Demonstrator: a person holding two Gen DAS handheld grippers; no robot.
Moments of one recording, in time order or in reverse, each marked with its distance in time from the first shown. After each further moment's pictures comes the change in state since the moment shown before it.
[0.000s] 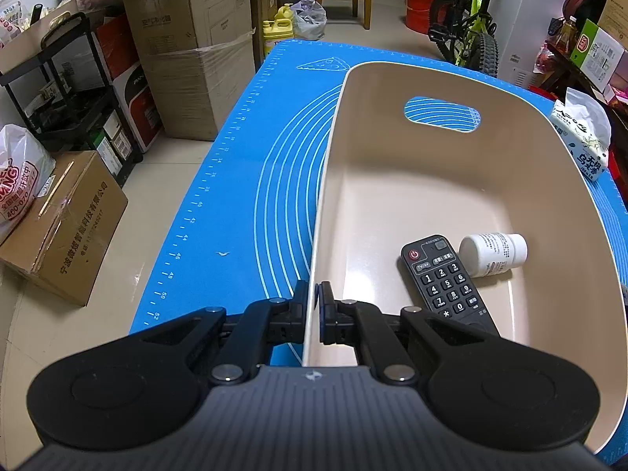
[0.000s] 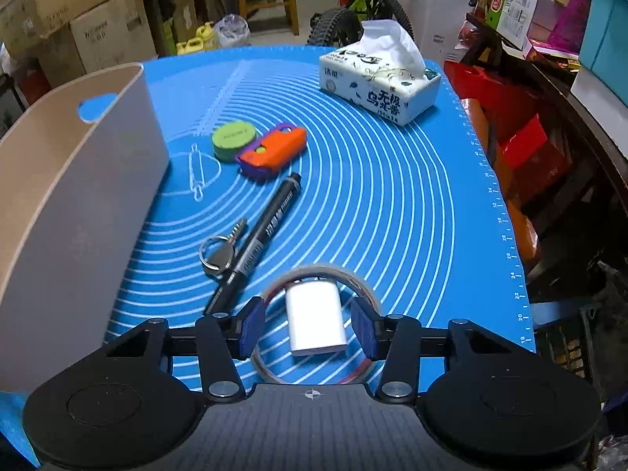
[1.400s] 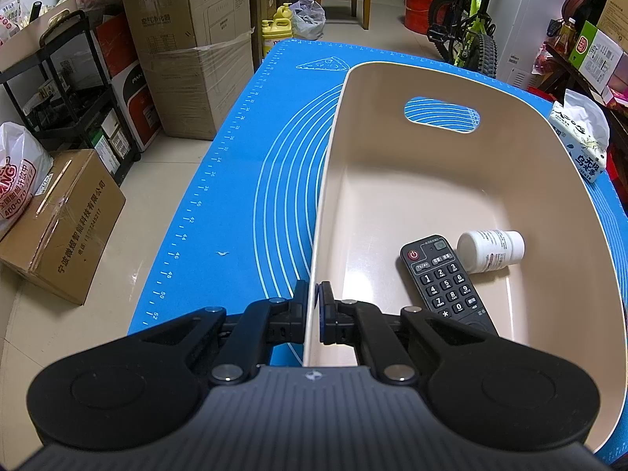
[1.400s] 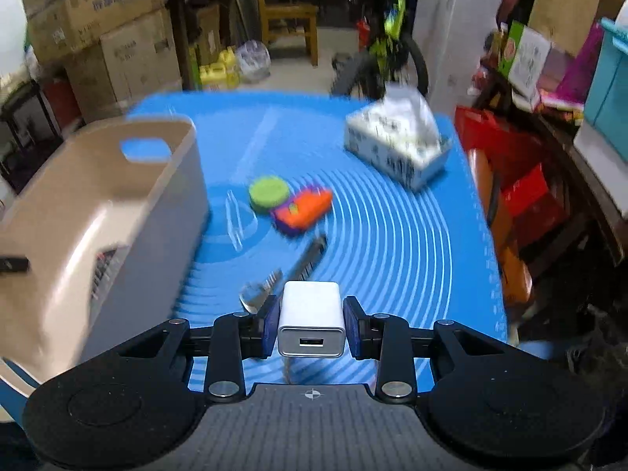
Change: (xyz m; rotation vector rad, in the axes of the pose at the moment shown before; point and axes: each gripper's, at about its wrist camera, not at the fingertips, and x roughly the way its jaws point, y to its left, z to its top) left arm 0.000 -0.002 0.000 -0.002 0.000 -0.002; right arm -0.064 0.022 0.030 -0.060 -0.113 0.026
